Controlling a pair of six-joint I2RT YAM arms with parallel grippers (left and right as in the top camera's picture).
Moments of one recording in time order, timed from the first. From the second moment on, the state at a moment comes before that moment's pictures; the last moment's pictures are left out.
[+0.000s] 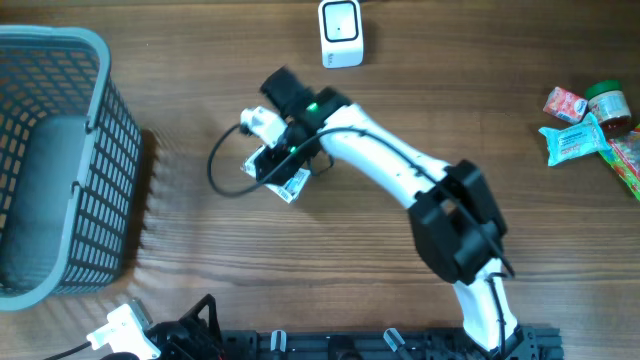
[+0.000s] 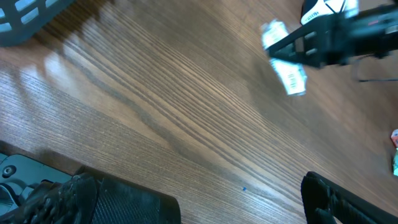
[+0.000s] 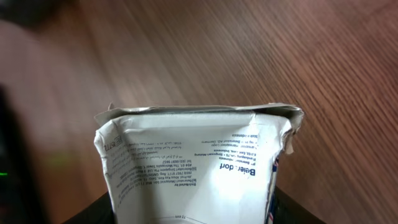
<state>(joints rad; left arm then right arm) 0.06 0.02 0.87 -1.58 0.09 -0.59 0.70 2.18 1.81 -0.89 -0.52 -0.15</state>
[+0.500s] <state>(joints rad) 0.06 0.02 0.87 -1.58 0.09 -0.59 0.46 2.17 1.81 -0.98 -0.76 0.18</state>
